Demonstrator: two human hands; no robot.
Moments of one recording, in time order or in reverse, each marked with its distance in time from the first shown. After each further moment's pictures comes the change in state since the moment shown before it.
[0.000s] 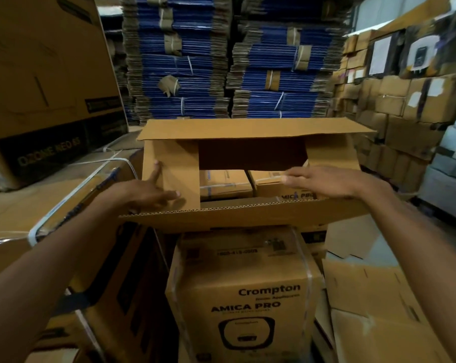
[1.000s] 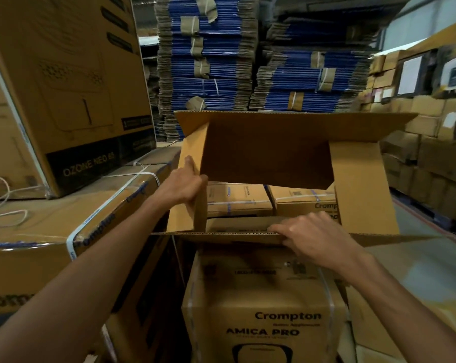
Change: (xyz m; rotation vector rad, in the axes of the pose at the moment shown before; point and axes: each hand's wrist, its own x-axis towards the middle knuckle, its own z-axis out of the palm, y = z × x) left_hand -0.027 0.052 -0.011 -0.237 0.420 0.191; right_hand -0.014 -0.063 0.069 -0.537 0.286 -0.362
